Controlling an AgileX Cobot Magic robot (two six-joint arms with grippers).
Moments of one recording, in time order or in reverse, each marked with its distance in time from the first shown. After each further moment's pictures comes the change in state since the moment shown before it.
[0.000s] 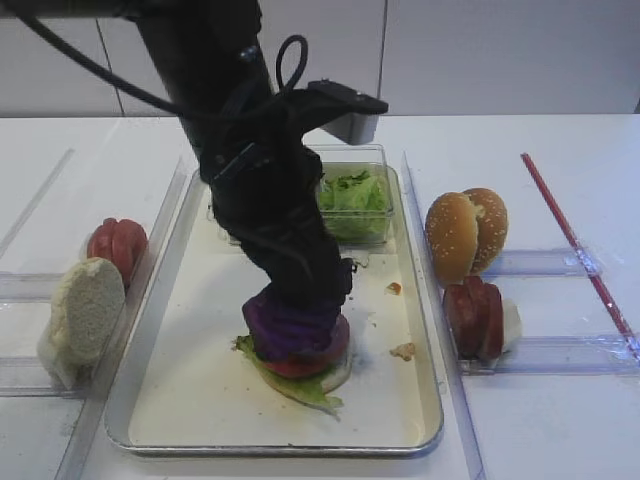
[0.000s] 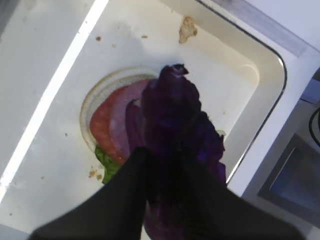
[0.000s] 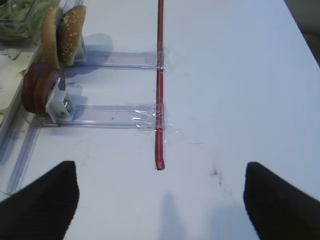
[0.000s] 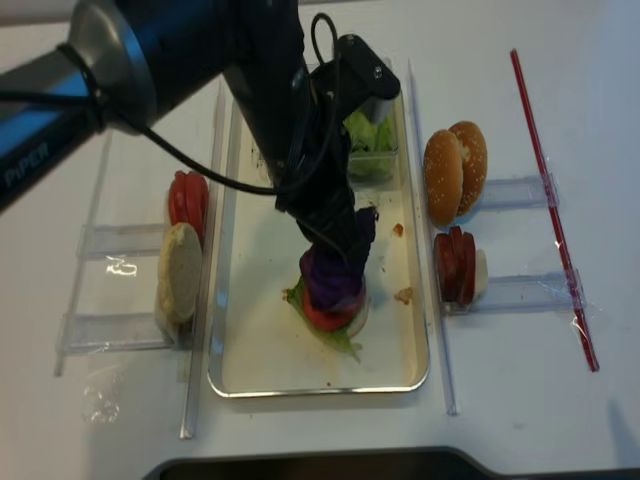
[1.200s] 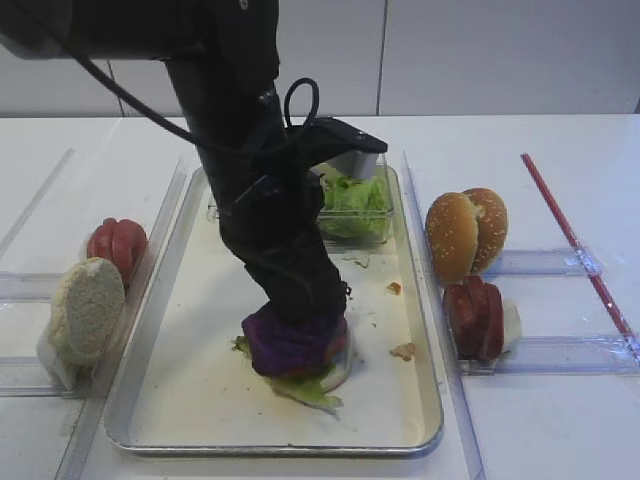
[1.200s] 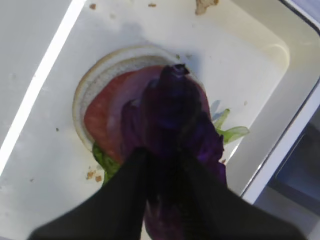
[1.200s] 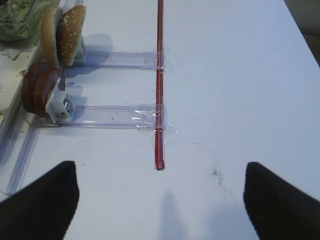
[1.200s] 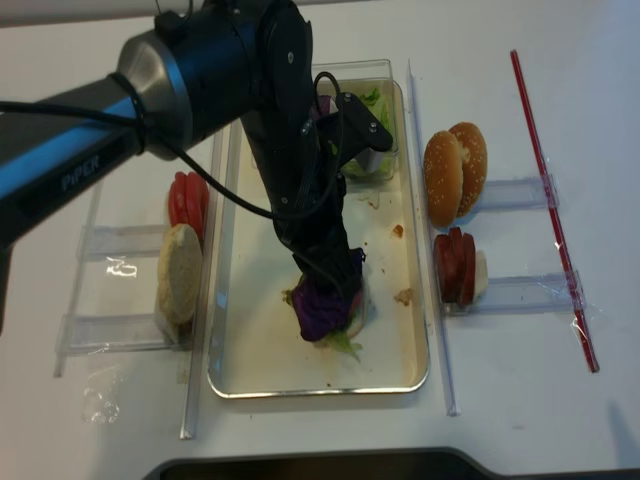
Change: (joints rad) left arm 0.000 0.068 0.041 0.022 -0.011 -0.004; right arm 0.000 -0.002 0.000 0.000 0.000 0.002
